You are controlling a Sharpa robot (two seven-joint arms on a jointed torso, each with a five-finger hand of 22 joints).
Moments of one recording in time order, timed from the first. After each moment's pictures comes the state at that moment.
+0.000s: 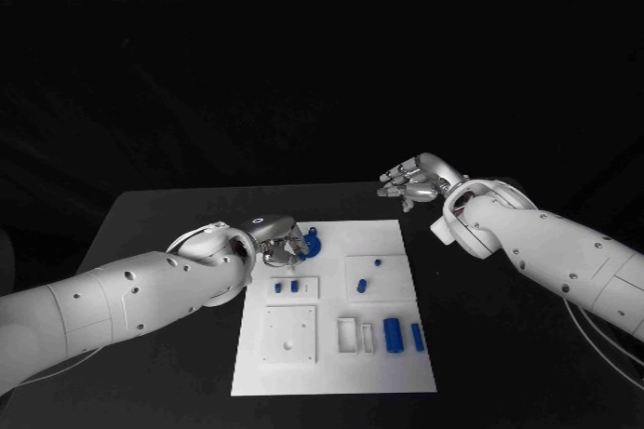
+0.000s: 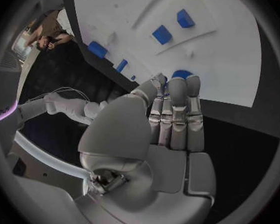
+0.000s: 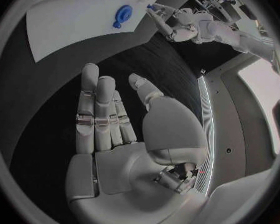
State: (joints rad) left arm 1.21 -0.61 -0.14 1.24 -1.38 -0.29 0.02; left_hand 1.40 0.00 0.32 -0.17 0.17 1.18 0.10 0.06 0.06 1.27 0.05 0.05 0.06 1.28 -0.03 1.08 0.37 0.08 1.17 -0.05 0.42 1.31; right arm 1.03 -0.69 0.35 1.19 -1.18 -0.28 0.02; right_hand 1.17 -0.10 0.28 -0.19 0.38 1.01 0.14 0.06 0.06 1.17 0.09 0.07 0.06 1.39 -0.02 0.76 0.74 0.14 1.47 -0.04 0.16 1.01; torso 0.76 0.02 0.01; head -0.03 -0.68
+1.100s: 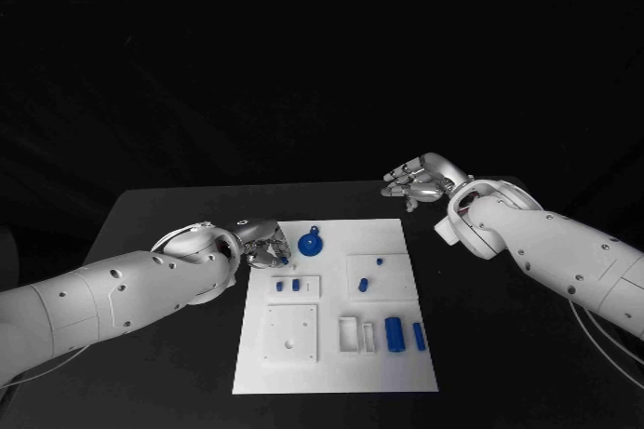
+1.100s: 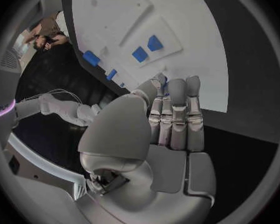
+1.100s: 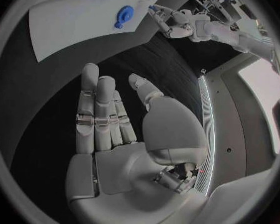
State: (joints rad) left arm 1.20 -0.65 -0.15 1.20 -1.38 -0.23 0.01; left_hand 1.40 0.00 0.31 -0.17 0.17 1.19 0.10 0.06 0.06 1.27 0.05 0.05 0.06 1.28 -0.03 1.08 0.37 0.09 1.16 -0.05 0.42 1.31; right arm 1.03 -0.69 0.35 1.19 -1.18 -0.28 0.02; right_hand 1.17 -0.10 0.28 -0.19 0.38 1.01 0.14 0.06 0.06 1.17 0.09 0.07 0.06 1.39 -0.02 0.76 0.74 0.14 1.47 -0.04 0.16 1.01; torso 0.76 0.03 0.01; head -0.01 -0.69
